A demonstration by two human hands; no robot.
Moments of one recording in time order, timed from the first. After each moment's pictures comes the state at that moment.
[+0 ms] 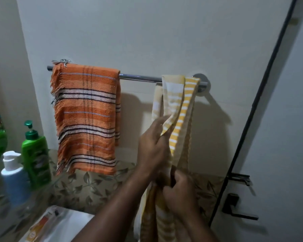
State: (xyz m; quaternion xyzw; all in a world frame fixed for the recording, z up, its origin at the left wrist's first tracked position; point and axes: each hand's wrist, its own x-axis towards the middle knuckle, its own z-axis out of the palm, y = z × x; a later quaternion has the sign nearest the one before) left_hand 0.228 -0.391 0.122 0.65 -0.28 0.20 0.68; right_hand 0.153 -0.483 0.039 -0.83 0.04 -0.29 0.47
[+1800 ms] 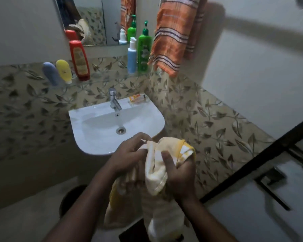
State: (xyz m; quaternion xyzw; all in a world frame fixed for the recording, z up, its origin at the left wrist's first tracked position) left_hand -0.091 -0.415 -0.061 0.80 0.11 0.14 0.57; right_hand -0.027 -0.595 -0.076 -0.71 -0.22 0.02 0.67
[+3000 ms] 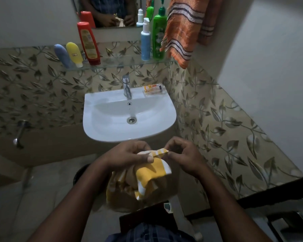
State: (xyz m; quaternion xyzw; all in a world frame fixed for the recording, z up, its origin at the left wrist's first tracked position) left_hand -0.027 -0.449 -0.083 0.78 0.19 0.01 0.59; right_hand 0.174 -0.611 -0.120 -0.64 -0.47 0.32 0.52
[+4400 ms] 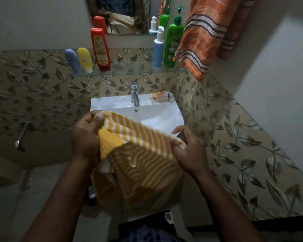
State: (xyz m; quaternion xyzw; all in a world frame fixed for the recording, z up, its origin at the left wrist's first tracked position) left_hand -0.060 -0.382 -0.034 0.51 0.40 0.48 0.59; right_hand 0.155 -0.549 -0.074 -0.75 -0.45 0.07 0.48
